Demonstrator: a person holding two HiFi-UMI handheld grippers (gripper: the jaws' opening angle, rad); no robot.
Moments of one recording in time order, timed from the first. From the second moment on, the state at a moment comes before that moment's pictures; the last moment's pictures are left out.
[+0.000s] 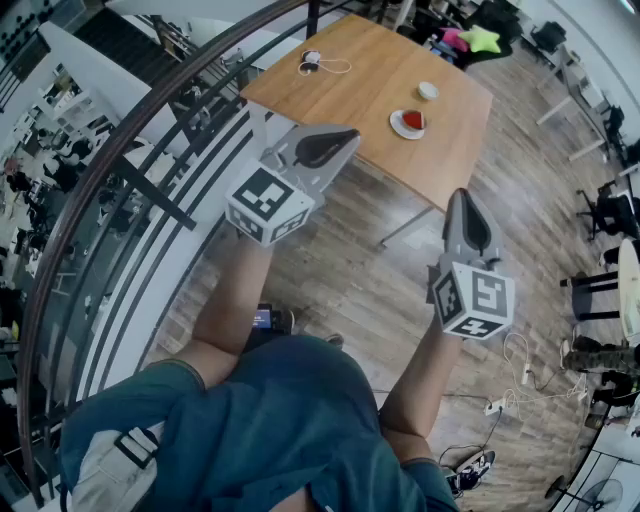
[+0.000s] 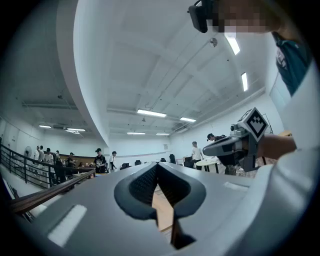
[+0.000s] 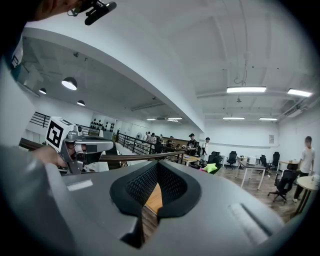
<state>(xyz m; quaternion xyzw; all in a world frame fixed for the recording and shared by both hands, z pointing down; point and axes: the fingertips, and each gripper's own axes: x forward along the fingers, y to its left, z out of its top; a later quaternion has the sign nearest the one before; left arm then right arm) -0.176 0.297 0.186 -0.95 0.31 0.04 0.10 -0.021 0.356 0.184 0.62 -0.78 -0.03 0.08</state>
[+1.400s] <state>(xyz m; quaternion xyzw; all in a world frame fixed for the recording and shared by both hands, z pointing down) -0.179 0.210 0.216 -0.96 0.28 0.03 0.08 -0.026 0.268 0.214 0.63 -0.78 0.00 0.08</state>
